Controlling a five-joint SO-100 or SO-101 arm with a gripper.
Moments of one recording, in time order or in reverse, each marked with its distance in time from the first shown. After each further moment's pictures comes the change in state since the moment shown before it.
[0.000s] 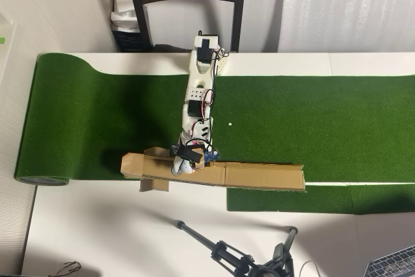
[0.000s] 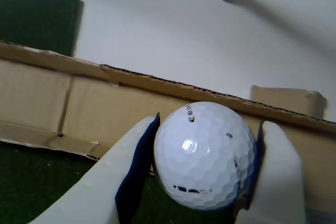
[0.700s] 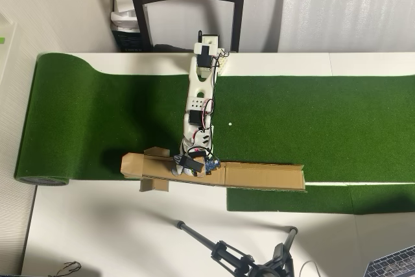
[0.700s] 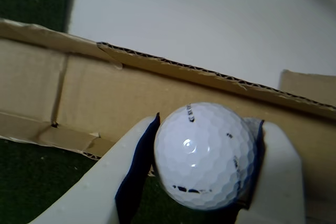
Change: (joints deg) arm -0.6 -6.4 0.0 0.0 0.0
